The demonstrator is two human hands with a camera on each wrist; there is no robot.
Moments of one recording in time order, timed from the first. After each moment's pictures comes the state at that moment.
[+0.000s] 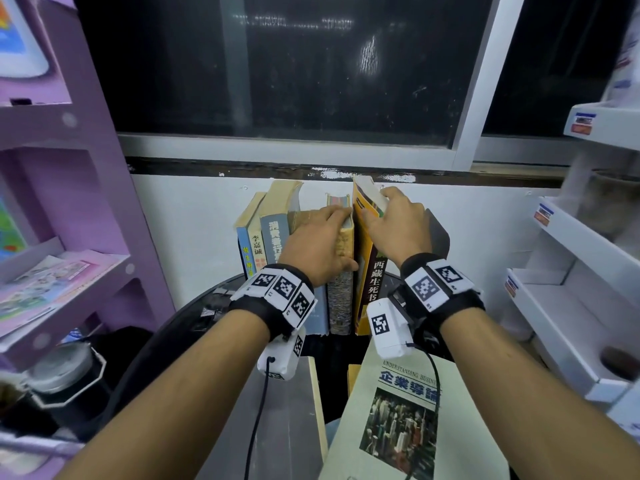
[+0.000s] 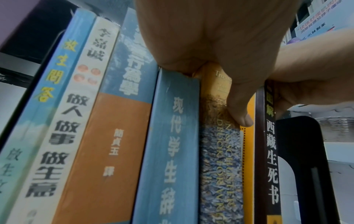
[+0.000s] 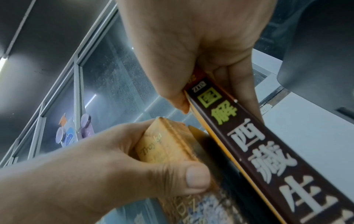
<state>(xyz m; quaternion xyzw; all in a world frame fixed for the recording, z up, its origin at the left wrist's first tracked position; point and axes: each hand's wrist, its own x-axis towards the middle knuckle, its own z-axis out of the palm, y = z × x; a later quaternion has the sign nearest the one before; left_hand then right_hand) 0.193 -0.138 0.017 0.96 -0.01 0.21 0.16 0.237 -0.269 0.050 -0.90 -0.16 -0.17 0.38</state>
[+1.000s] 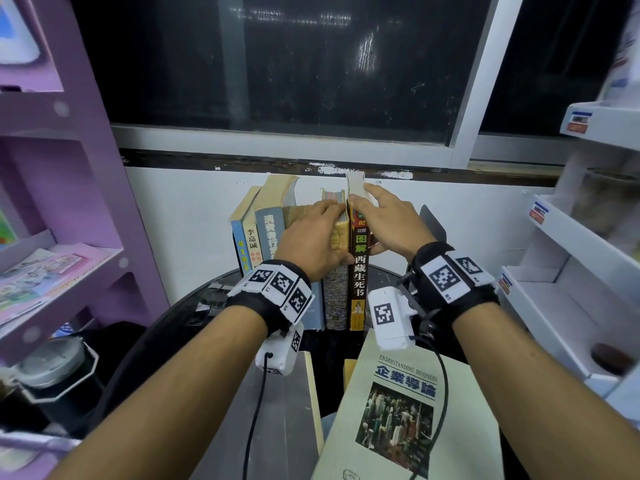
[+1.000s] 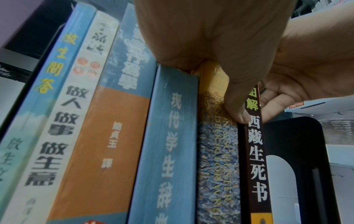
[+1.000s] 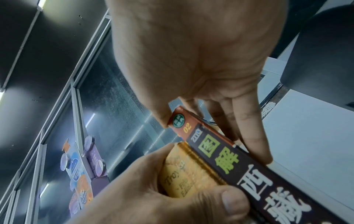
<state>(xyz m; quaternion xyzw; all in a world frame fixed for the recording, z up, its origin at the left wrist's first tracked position) 0.188 -0.139 0.016 0.96 -0.01 0.24 0.17 0.223 -0.277 0.064 -0.87 -0.23 -0.01 0.44</state>
